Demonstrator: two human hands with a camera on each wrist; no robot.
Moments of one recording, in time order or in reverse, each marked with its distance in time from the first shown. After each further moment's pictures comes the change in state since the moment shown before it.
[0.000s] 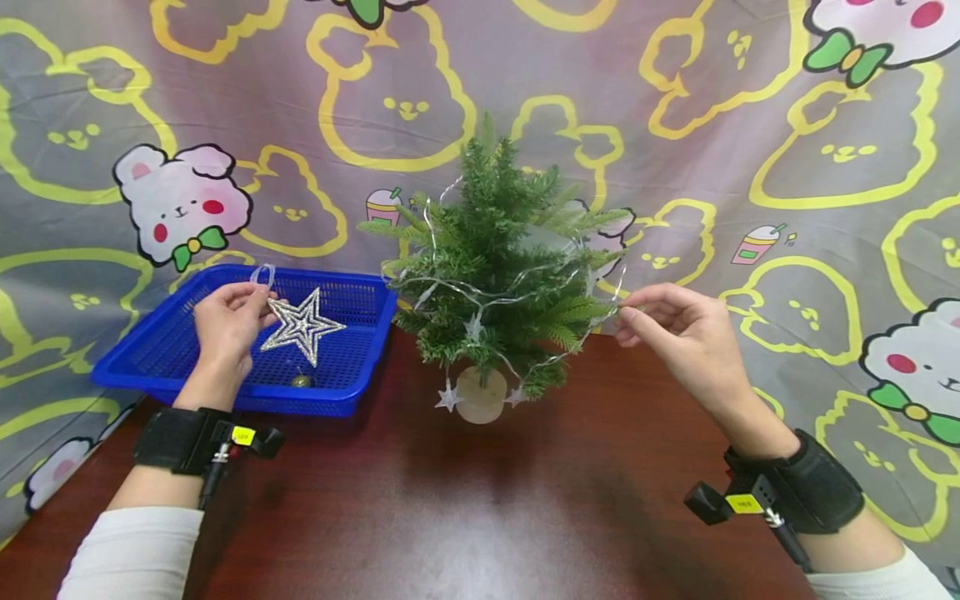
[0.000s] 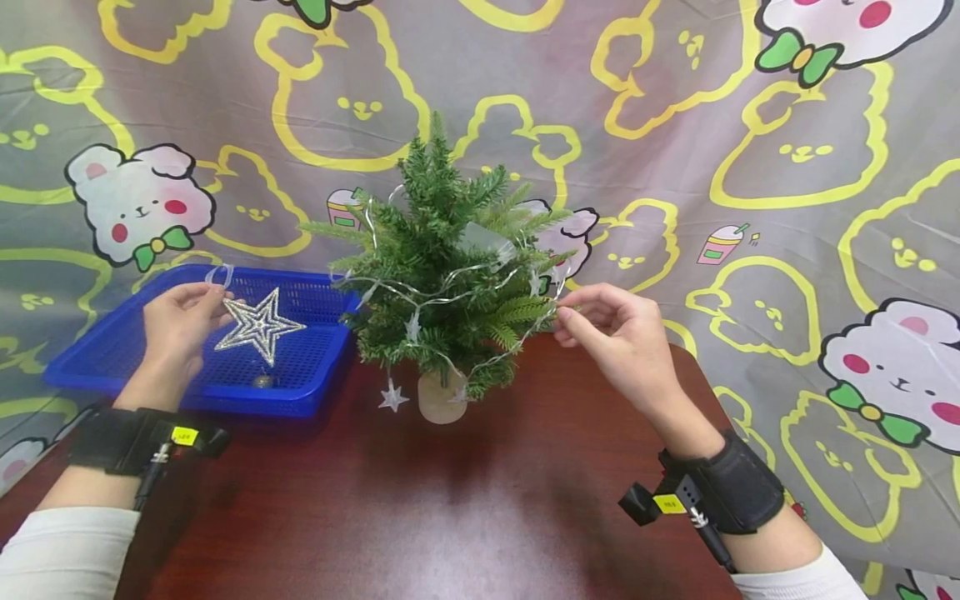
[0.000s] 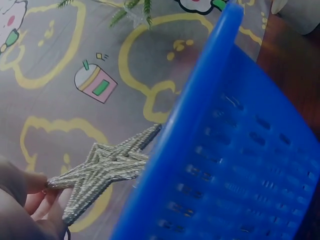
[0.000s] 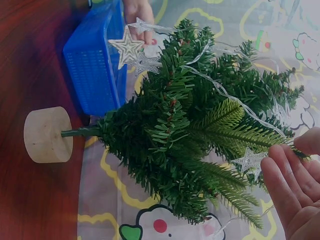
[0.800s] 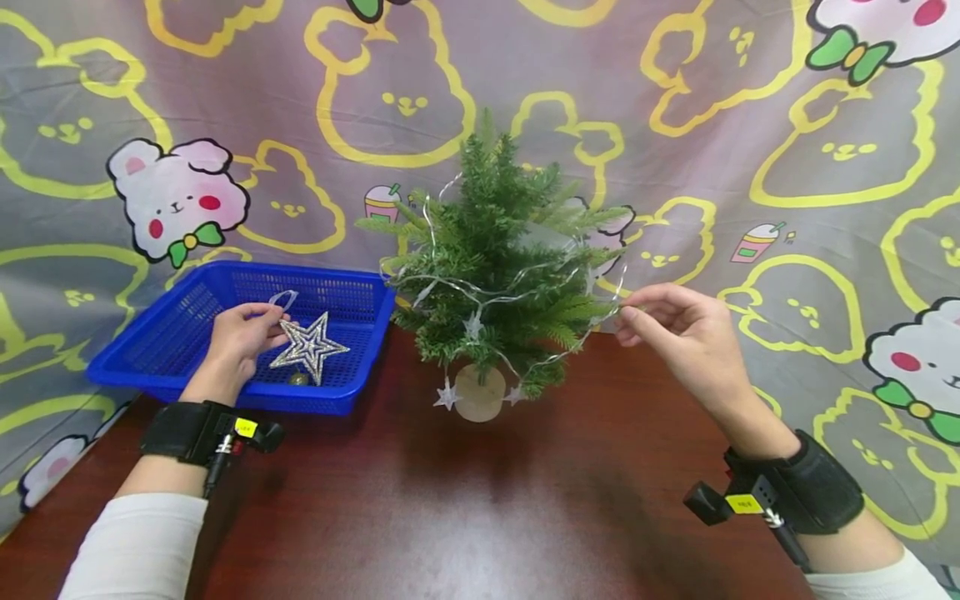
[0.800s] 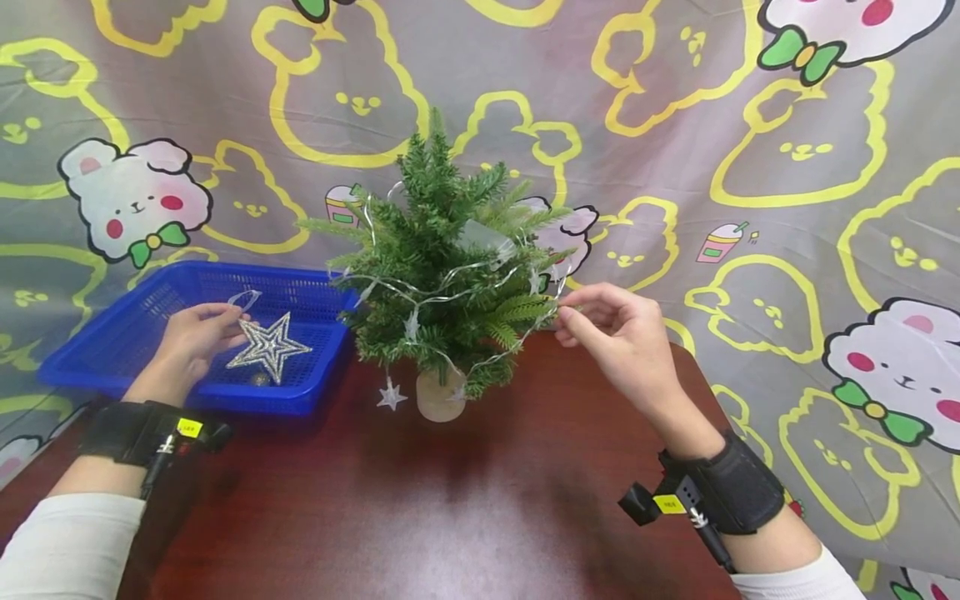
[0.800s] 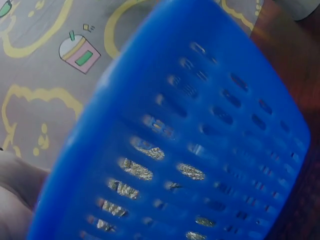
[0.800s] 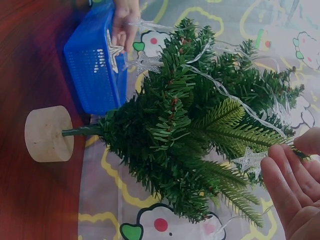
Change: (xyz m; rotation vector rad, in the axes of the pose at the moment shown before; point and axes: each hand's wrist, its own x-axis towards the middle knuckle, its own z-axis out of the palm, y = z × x) left_hand 0.013 -0.029 -0.012 0.096 -0.232 -0.168; right_hand -0.001 0.002 0.000 0.011 0.002 0.005
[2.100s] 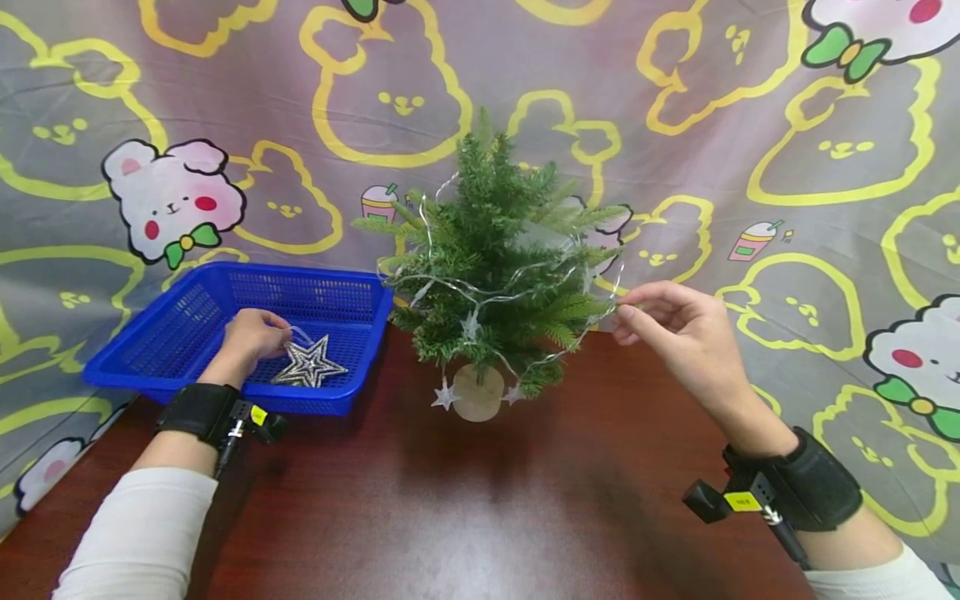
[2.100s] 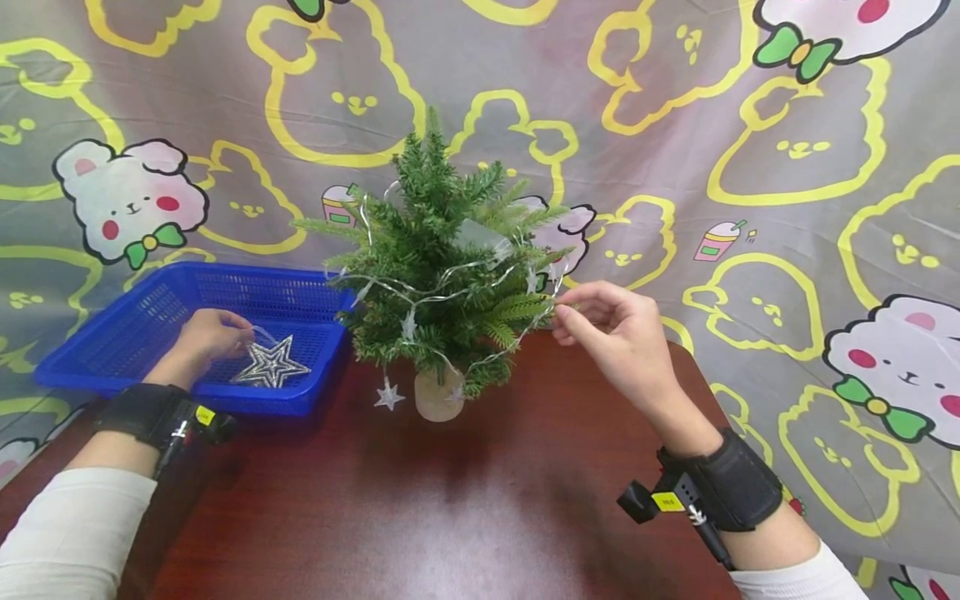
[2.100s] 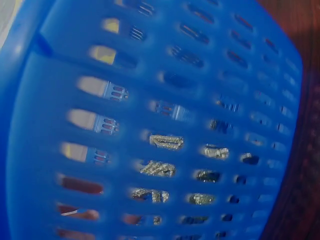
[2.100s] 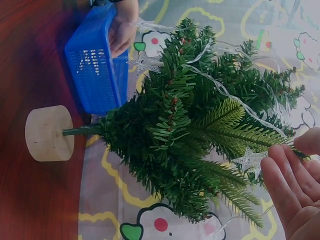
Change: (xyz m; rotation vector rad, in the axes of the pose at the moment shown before) left_hand 0.018 -0.006 0.002 0.836 -0.014 0.039; right_hand 0.001 0.000 0.000 -0.013 -0.005 -0.007
